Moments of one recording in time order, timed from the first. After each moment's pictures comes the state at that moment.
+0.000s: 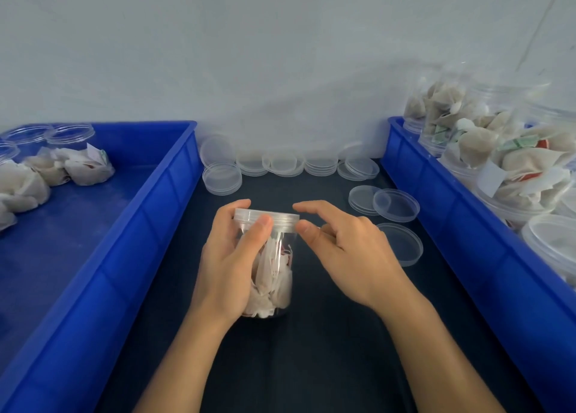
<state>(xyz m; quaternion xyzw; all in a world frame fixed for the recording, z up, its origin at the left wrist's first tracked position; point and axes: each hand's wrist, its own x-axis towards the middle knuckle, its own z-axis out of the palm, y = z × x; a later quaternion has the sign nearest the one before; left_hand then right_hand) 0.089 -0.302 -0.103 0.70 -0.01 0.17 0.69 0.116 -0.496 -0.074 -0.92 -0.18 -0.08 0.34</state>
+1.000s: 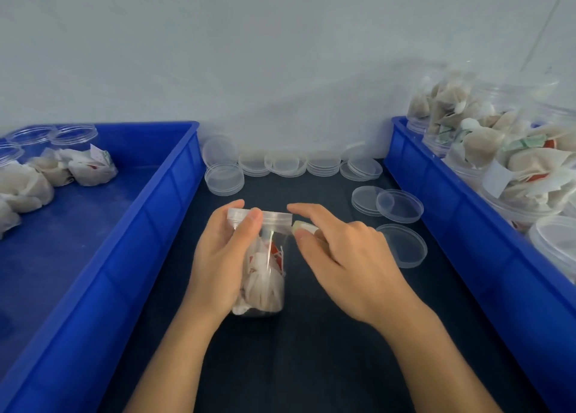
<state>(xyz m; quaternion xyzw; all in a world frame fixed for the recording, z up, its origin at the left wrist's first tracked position) 0.091 -0.294 -0.096 0.71 0.03 0.16 0.69 0.099 -0.486 -0.065 -0.92 -0.22 -0.11 0.30</state>
